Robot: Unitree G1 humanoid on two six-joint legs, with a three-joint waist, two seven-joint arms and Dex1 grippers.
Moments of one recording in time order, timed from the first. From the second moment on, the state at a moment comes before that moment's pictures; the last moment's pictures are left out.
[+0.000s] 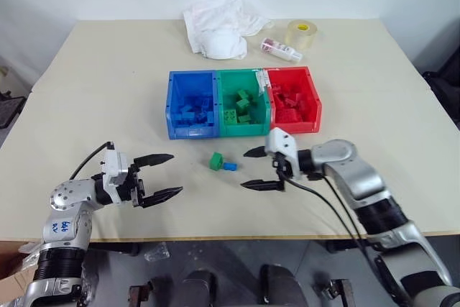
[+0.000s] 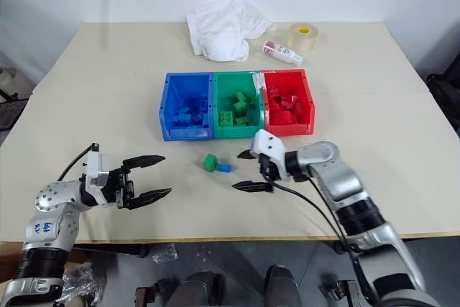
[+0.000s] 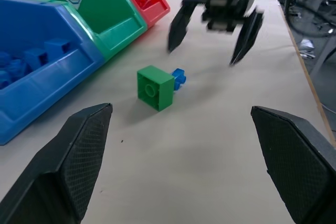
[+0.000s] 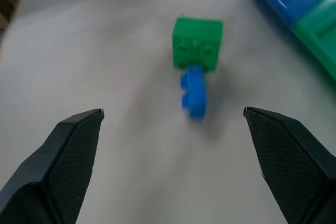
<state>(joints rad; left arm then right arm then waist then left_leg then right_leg) -0.21 0.59 0.20 0.19 -0.49 -0.05 -1.26 -0.68 -0.45 0.32 0.20 0.18 0.33 1.13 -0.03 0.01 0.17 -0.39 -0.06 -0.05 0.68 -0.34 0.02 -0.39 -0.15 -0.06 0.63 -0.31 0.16</state>
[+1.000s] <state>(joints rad) -0.15 0.59 0.21 0.13 -0.51 -0.04 -1.22 -0.83 -0.41 0.31 0.22 0.13 0.35 1.14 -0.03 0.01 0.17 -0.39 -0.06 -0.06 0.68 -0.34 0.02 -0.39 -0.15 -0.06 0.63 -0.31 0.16</state>
